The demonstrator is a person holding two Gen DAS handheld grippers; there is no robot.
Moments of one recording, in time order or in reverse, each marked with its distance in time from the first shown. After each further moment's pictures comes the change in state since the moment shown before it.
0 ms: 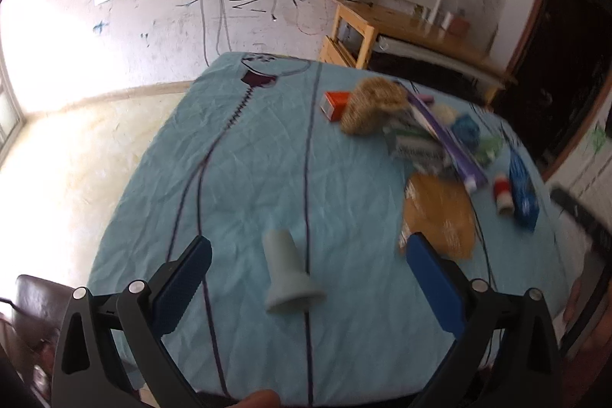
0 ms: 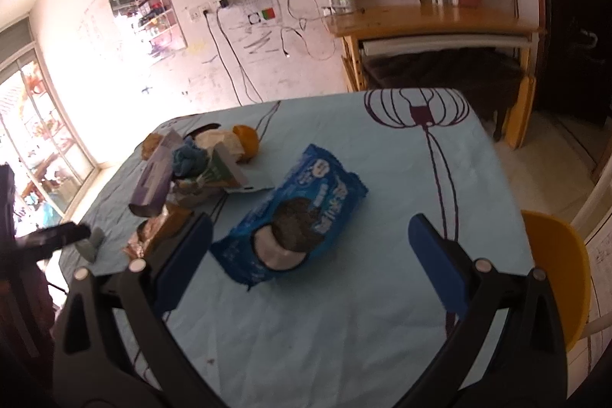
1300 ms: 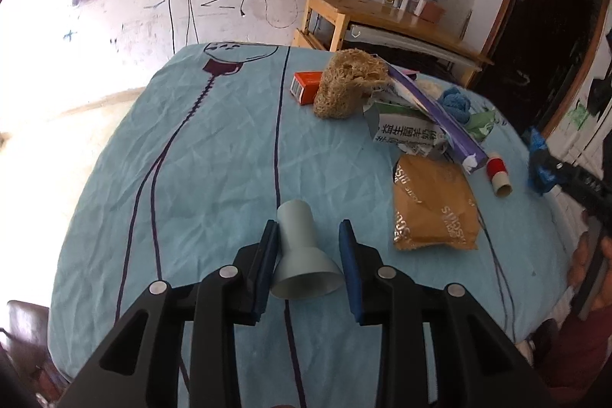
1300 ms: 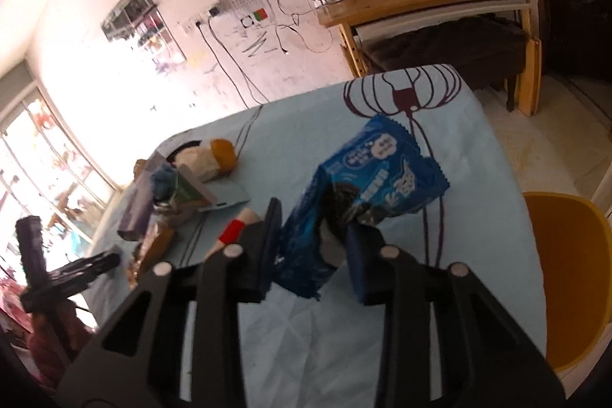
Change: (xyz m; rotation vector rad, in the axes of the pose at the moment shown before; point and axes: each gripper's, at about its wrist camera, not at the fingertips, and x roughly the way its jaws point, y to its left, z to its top) left arm 0.038 -0.005 0.004 0.067 0.016 -0.080; right arm 0.009 -0.051 0.007 0.144 0.004 0.125
